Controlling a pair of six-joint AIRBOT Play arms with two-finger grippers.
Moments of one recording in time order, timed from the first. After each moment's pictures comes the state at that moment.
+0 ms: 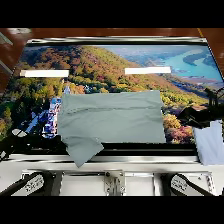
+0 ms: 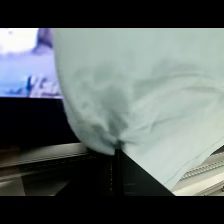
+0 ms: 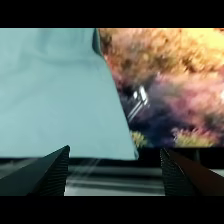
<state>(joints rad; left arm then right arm) 0.34 -1.13 0.35 0.89 -1.06 -1.15 -0.50 -1.25 0.99 -1.15 1.38 1.26</state>
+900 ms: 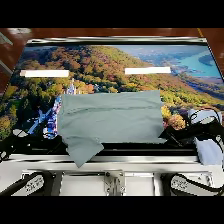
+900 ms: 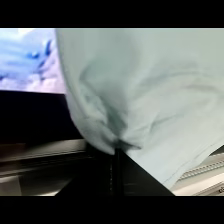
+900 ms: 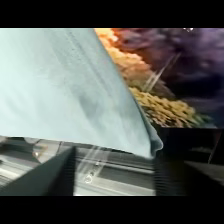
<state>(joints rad) 0.33 -1.13 0.35 0.88 -1.10 -1.17 -0.45 -1.37 0.65 -1.03 1.23 1.25</state>
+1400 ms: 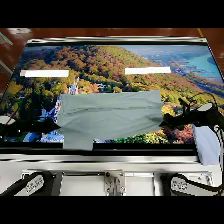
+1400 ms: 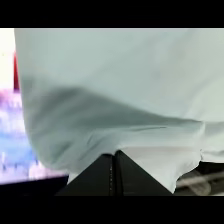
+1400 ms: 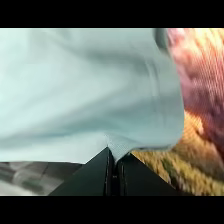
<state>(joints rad) 0.33 -1.09 0.63 0.86 -1.05 -1.14 -0.31 -1.39 0.86 -0.99 1.16 1.20</state>
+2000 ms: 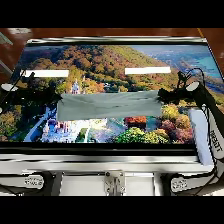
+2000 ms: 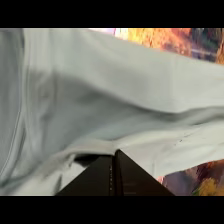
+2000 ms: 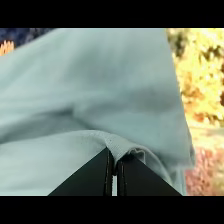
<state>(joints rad) 0.24 -1.56 1.20 0.73 -1.03 -1.22 -0.15 -1.64 1.24 -1.04 0.85 1.38</state>
